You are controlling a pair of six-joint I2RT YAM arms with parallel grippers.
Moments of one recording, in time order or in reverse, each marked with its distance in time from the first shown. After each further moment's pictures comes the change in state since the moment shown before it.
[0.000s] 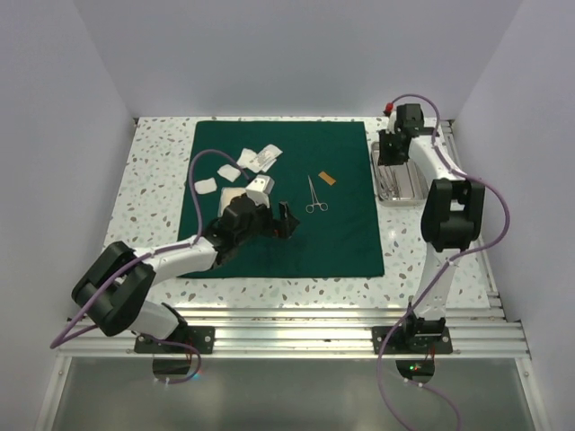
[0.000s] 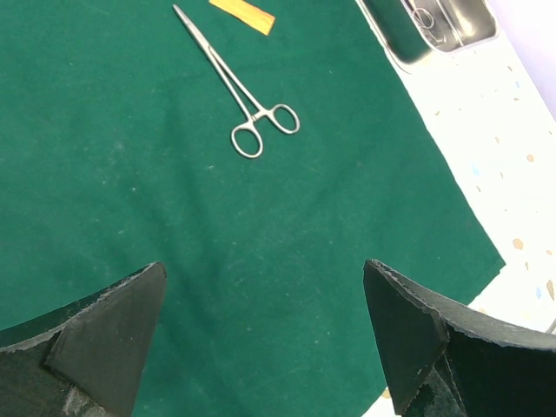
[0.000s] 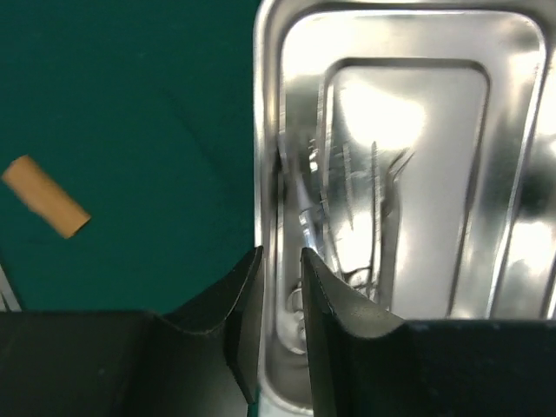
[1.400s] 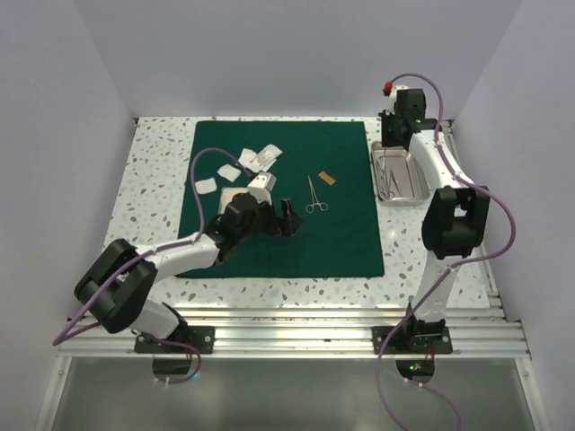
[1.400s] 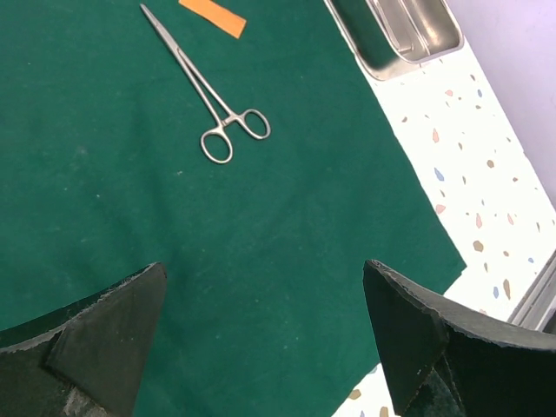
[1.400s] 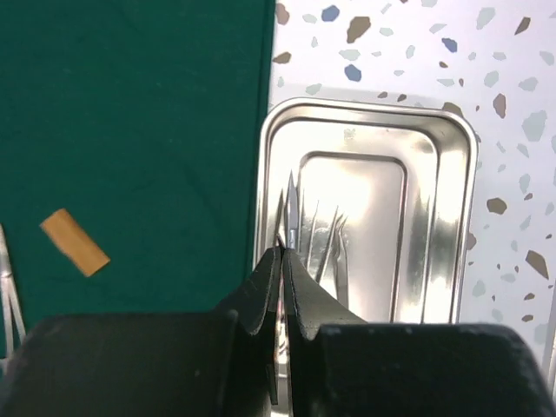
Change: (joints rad) left arm 0.000 0.026 0.038 -0.005 0.049 -0.064; right arm 0.043 -0.164 -0.019 0.101 0.046 -0.037
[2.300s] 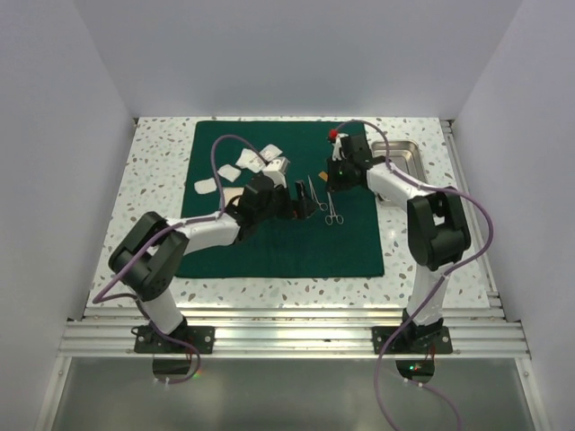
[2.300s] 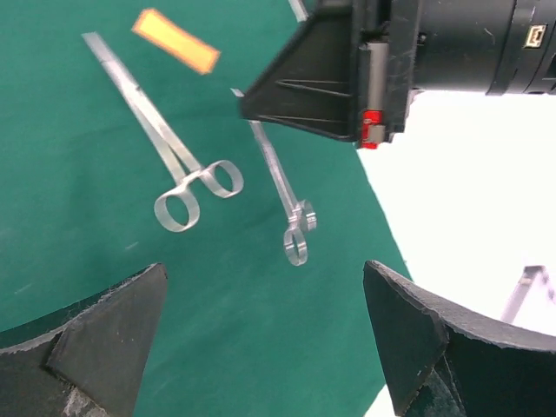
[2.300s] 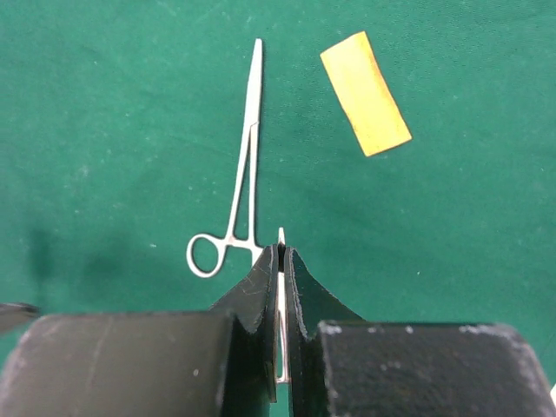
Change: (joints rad) left arm 0.027 0.227 0.208 0.008 0.069 -0.082; right arm 0.282 -0.039 -0.394 0.189 -0.173 0.208
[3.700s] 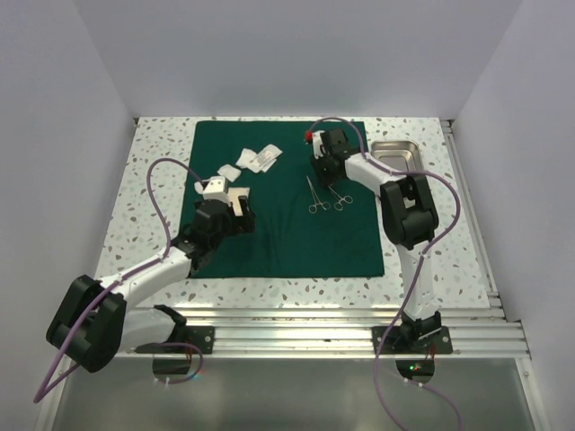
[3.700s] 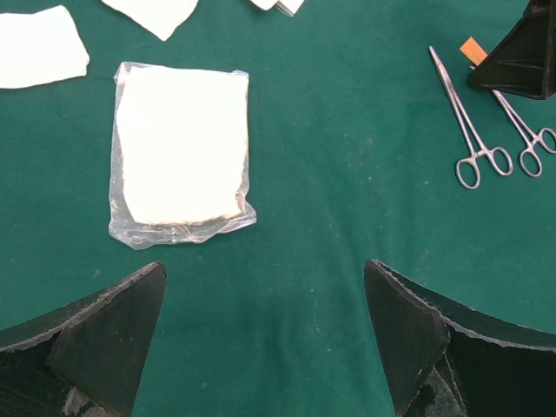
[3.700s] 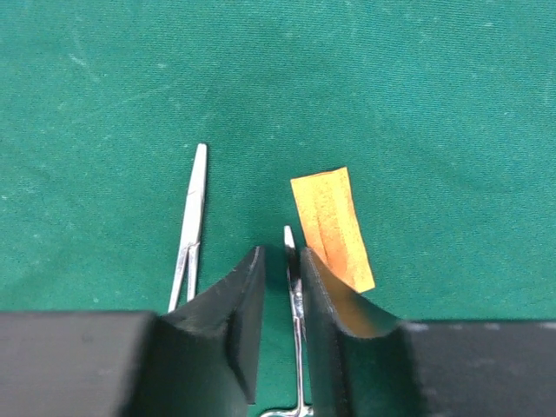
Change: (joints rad) left arm 0.150 -0.498 -0.360 -0.242 -0.391 0.143; right arm 0.041 0.301 0.316 -0.079 0.129 -0.274
